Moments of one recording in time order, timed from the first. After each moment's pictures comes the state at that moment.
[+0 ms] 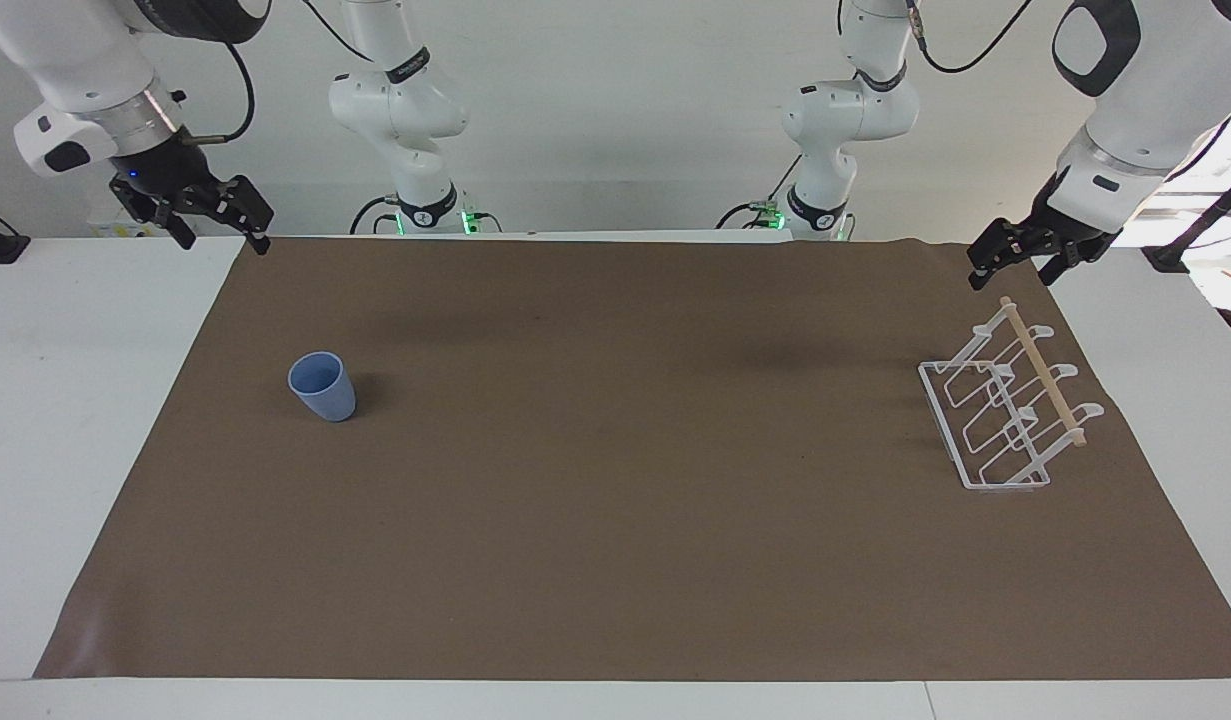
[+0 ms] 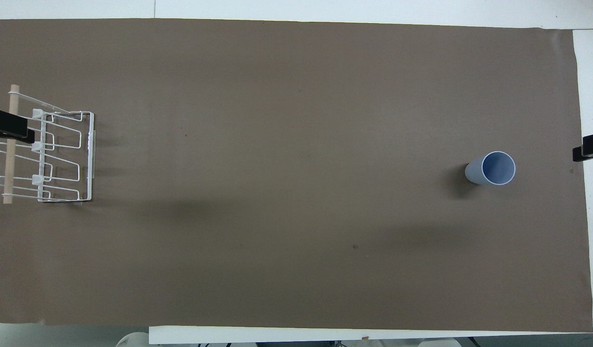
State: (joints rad) left arm -0.02 -0.05 -0.03 -1.66 0.00 1.57 -0.02; right arm -0.11 -0.11 -0.06 -1.67 0.00 1.51 -0.04
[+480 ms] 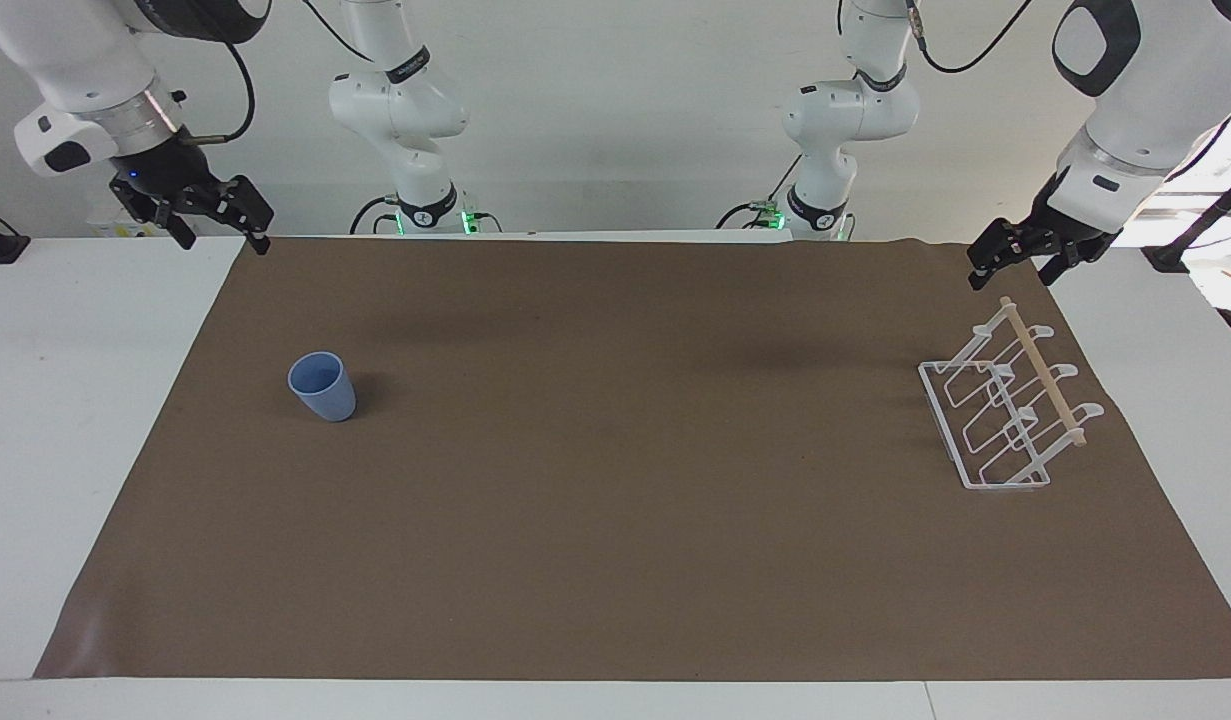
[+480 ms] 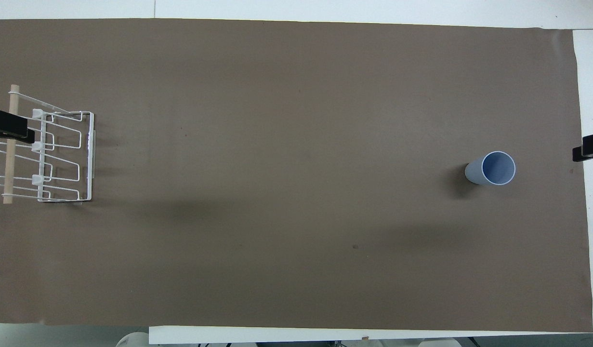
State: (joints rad) left arm -0.02 -0.05 -0.03 -1.66 0.00 1.57 -0.02; right arm -0.11 -0.11 -0.06 -1.67 0.00 1.51 -0.04
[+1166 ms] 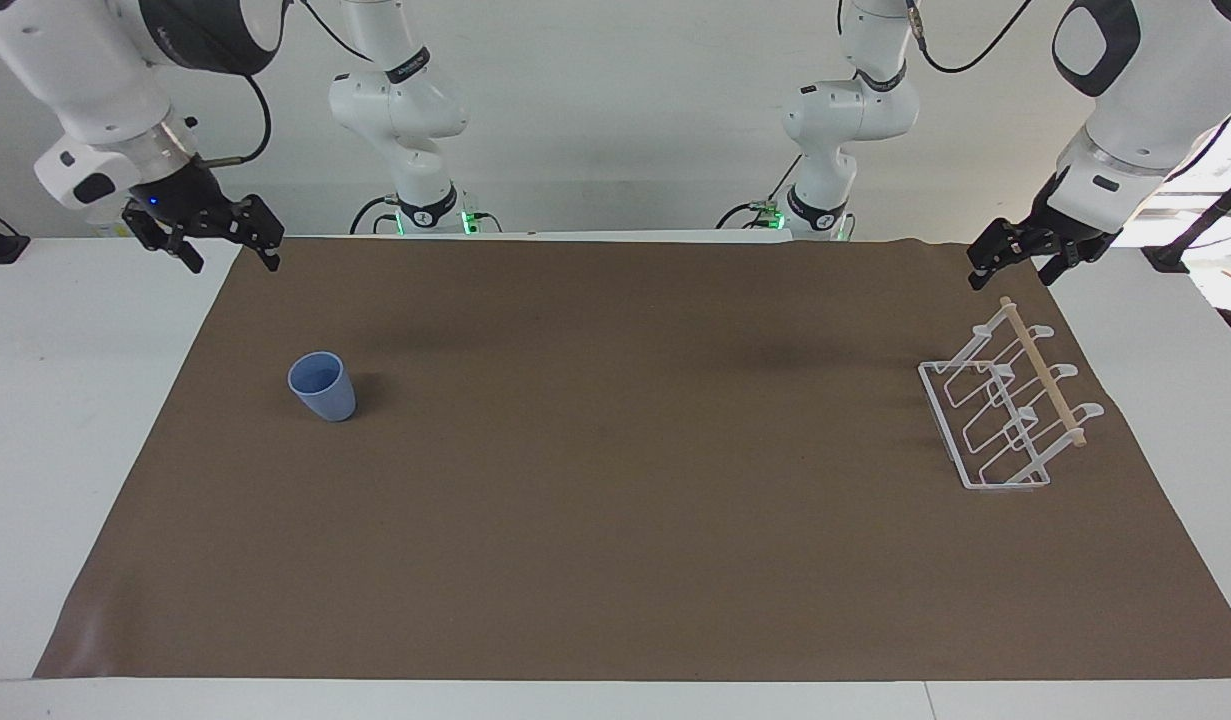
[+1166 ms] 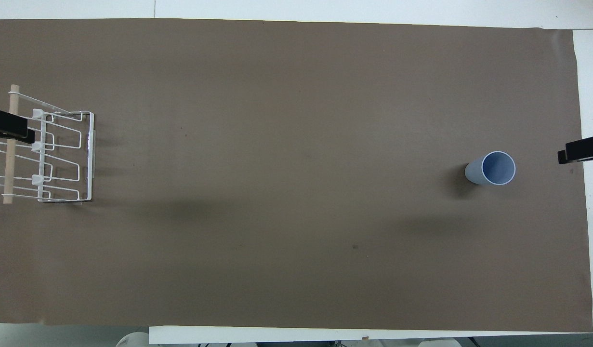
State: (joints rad) left arm -0.02 -0.05 -0.03 -1.66 0.00 1.57 -0.02; right arm -0.13 -0.11 -0.06 -1.83 0.00 1.66 -0.22
